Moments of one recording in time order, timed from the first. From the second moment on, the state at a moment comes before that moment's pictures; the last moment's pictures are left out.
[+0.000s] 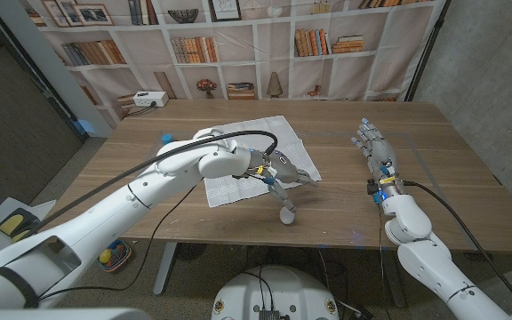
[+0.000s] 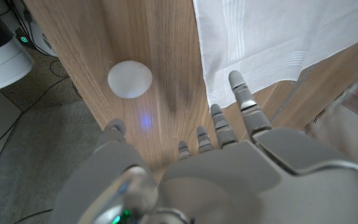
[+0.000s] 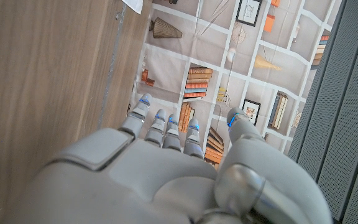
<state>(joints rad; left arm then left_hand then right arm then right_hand) 0.68 0.68 0.68 -2.09 0.94 -0.38 -0.84 0.37 0.01 0.21 -0.09 0.41 -0.17 -0.22 0.24 0.21 -0.10 -0.08 0.31 0.28 0.18 0.00 0.22 0.22 0.35 0.21 0.48 0.22 -1.26 -0.49 -0.18 -1.68 0.50 0.45 -0.15 0.35 0.10 0.41 -0.12 0.18 0.13 -0.05 0.23 0.19 0.12 0.09 0.23 0.21 0.09 0.08 0.22 0.30 0.24 0.12 0.20 0.18</state>
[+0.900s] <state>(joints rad) 0.70 0.72 0.71 -2.10 1.08 -0.54 -0.74 0.80 0.00 0.30 -0.18 0.26 -0.09 -0.22 0.30 0.22 -0.03 -0.07 0.34 0.27 0.26 -0.04 0.21 0.21 0.51 0.03 0.50 0.19 -1.26 -0.45 -0.18 -1.58 0.53 0.53 -0.09 0.33 0.10 0.40 -0.11 0.18 0.13 -0.05 0.22 0.19 0.13 0.10 0.23 0.21 0.09 0.09 0.22 0.30 0.24 0.12 0.20 0.18</state>
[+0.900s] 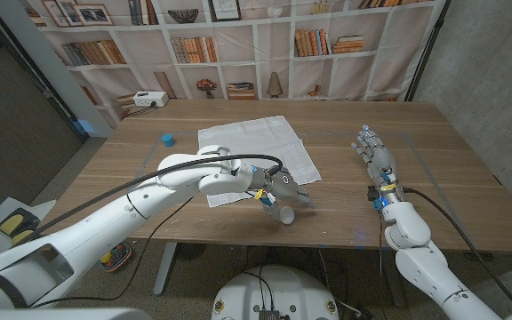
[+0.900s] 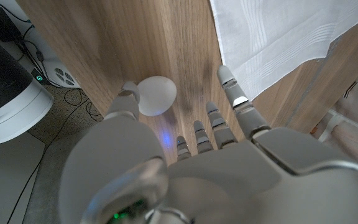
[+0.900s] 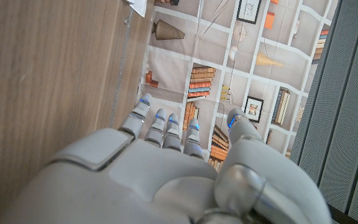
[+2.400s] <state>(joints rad) 0.76 0.75 0.67 -2.00 1.08 -0.71 -0.50 1.28 0.09 0.30 -0.17 0.18 0.36 -0.13 0.55 0.25 0.28 -0.07 0.57 0.37 0.57 -0.05 0.38 0.36 0.70 -0.07 0.63 0.20 -1.28 -0.44 -0.19 -1.59 0.51 0.53 -0.12 0.31 0.11 0.38 -0.10 0.18 0.14 -0.05 0.21 0.19 0.14 0.10 0.23 0.21 0.10 0.09 0.22 0.30 0.24 0.12 0.20 0.18</state>
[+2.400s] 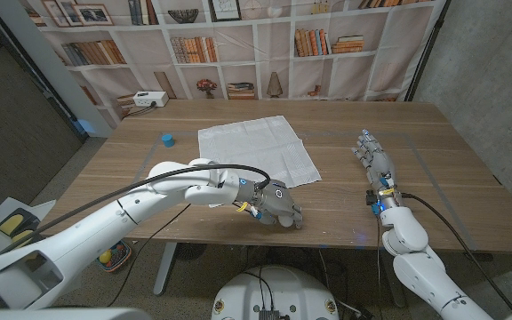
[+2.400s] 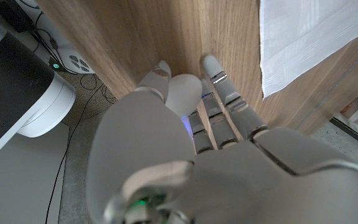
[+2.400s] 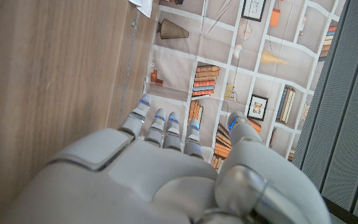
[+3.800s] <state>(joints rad) 0.83 0.79 0.60 -1.99 1.19 -0.56 -0.16 1.46 0.02 0.26 -0.18 0.19 0.69 -0.04 0.68 0.26 0.46 -0.07 0.86 0.60 0.76 0.02 0.59 0.60 0.74 -0.08 0.89 0.21 -1.26 -0.44 -0.21 -1.62 0.49 0.49 -0.15 0.30 0.11 0.38 -0.10 0.18 0.14 -0.05 0.20 0.19 0.15 0.11 0.22 0.21 0.10 0.09 0.23 0.29 0.24 0.12 0.20 0.18</state>
